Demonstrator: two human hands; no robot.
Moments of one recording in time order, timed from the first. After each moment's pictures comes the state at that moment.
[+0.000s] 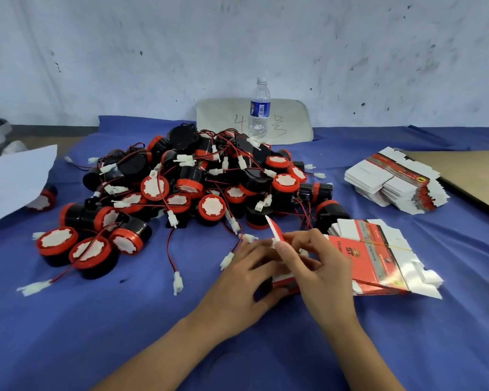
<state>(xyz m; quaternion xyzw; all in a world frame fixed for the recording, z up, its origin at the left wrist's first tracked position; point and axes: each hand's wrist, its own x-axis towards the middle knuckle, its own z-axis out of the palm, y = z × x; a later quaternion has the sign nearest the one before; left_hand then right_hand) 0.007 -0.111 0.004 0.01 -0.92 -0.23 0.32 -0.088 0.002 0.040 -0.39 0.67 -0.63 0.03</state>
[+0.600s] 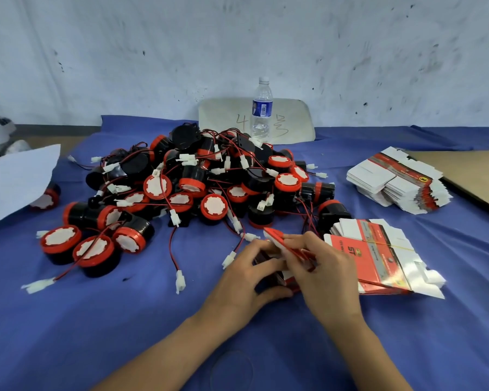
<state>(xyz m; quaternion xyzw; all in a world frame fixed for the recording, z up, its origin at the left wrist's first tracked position) 0.008 -0.106 0.010 0.04 -0.91 -0.27 0.32 -0.097 0.003 0.034 -0.44 0.74 -0.51 -0.08</state>
